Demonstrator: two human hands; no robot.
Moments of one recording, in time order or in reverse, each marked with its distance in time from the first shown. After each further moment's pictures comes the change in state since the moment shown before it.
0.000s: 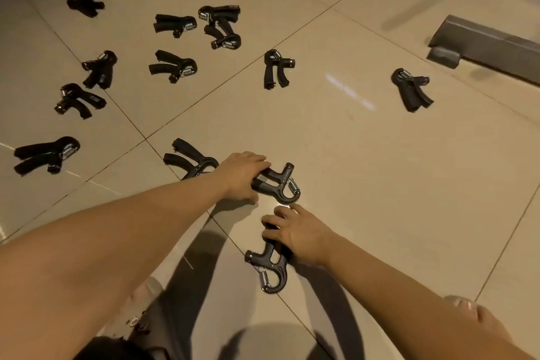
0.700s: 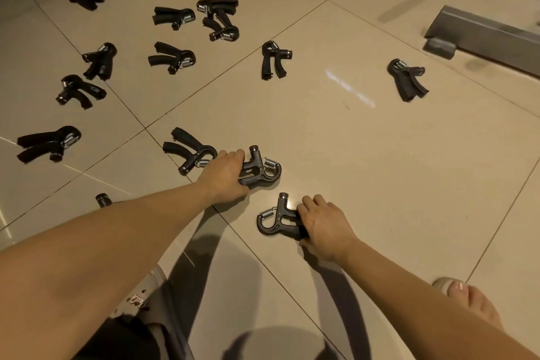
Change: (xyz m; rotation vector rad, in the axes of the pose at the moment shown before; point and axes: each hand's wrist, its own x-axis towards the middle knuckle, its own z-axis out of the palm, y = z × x) left_hand -0.037 0.006 0.034 -0.208 0.195 -0.238; right_hand -0.052 -0.008 0.010 0.091 0.085 0.442
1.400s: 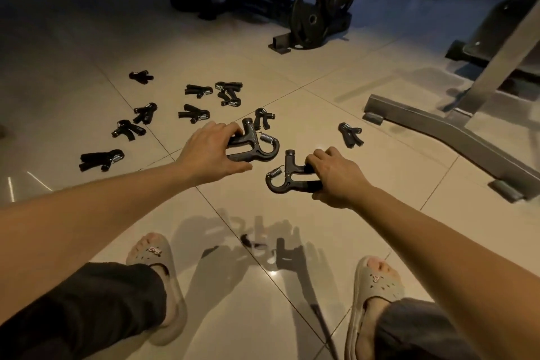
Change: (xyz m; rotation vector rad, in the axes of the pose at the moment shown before) left_hand -0.219 0.137 -0.176 -0.060 0.518 0.053; right_hand -0.183 0.021 -0.196 -0.122 0.297 0.063
